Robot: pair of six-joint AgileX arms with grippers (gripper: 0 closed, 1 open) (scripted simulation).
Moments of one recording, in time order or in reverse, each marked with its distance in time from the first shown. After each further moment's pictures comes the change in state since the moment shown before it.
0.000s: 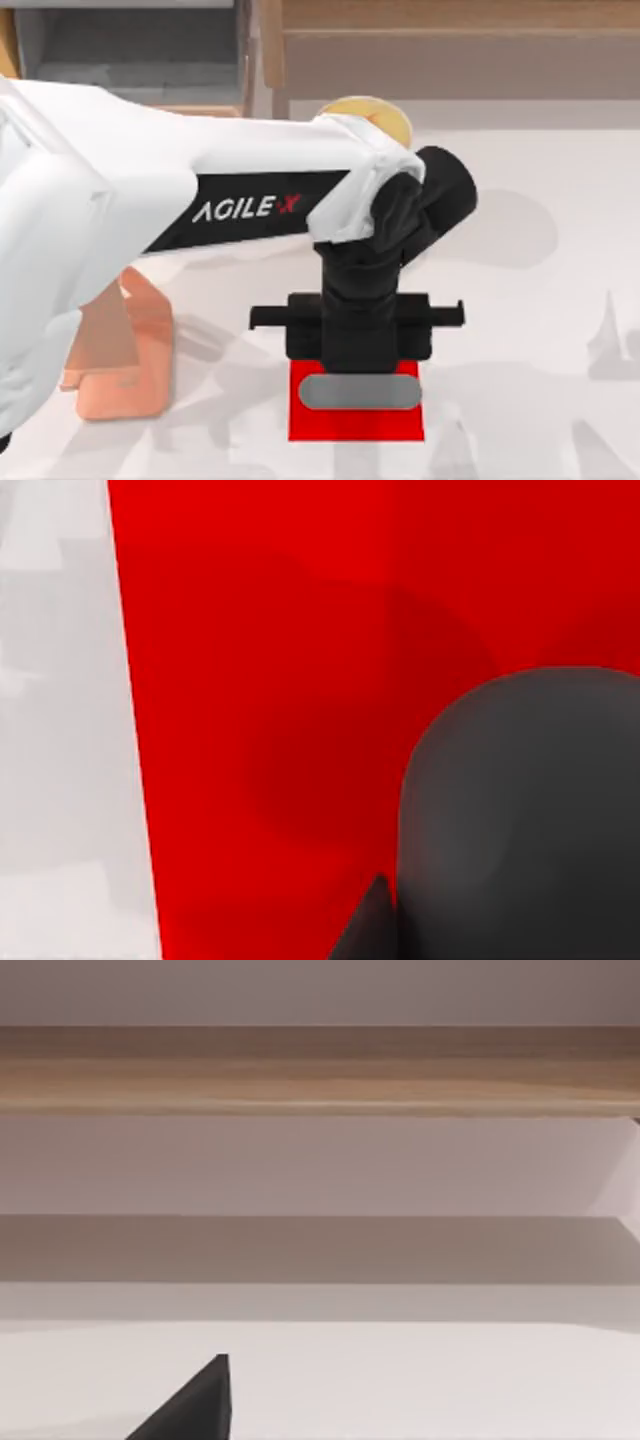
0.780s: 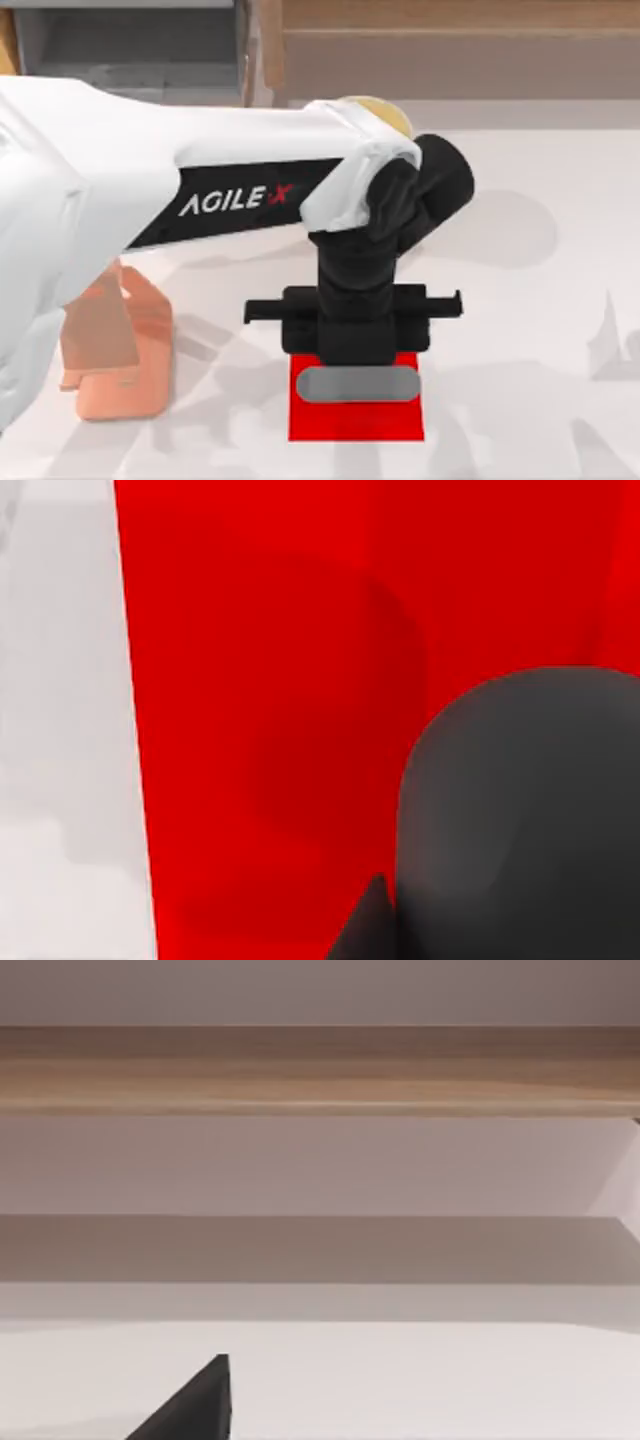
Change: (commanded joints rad) left arm 0.006 -0.020 0.020 -0.036 0.000 -0.011; right arm 0.000 0.000 0.000 0.000 0.000 0.000
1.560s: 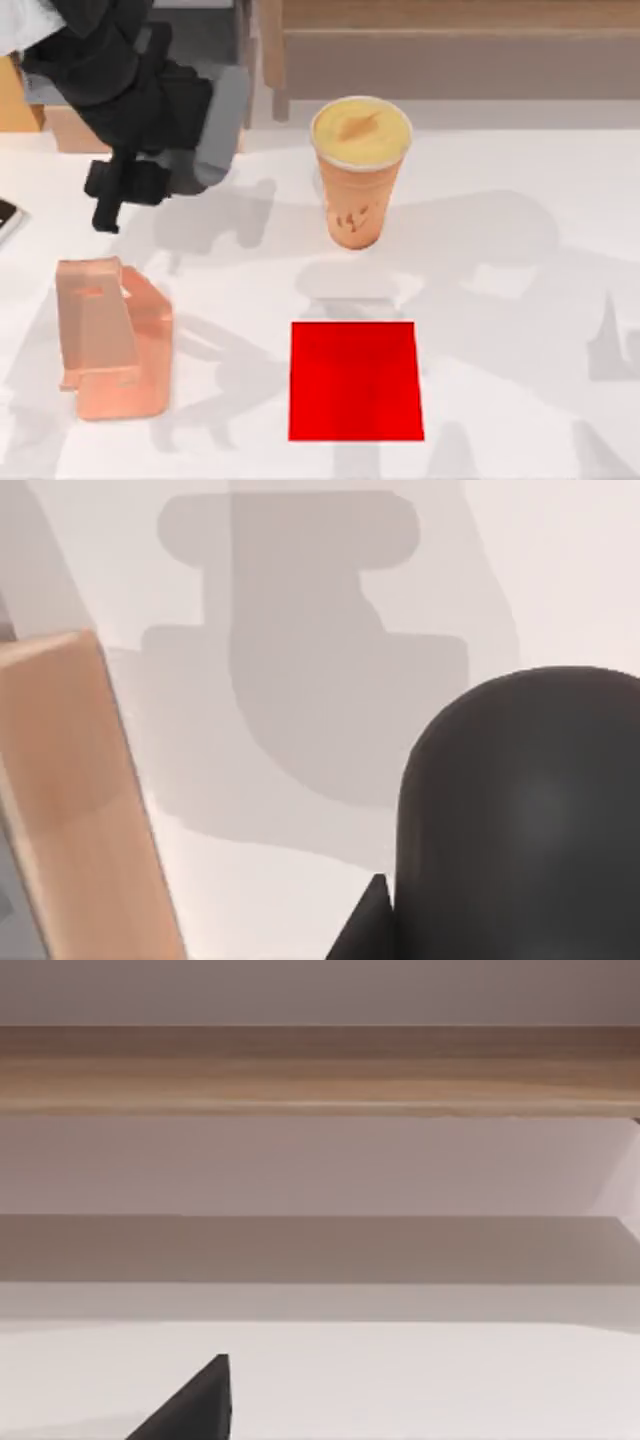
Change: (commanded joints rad) left arm 0.486 -0.326 -0.008 -0.017 0.020 -0.869; right arm 0.000 0.000 0.000 0.000 0.000 0.000
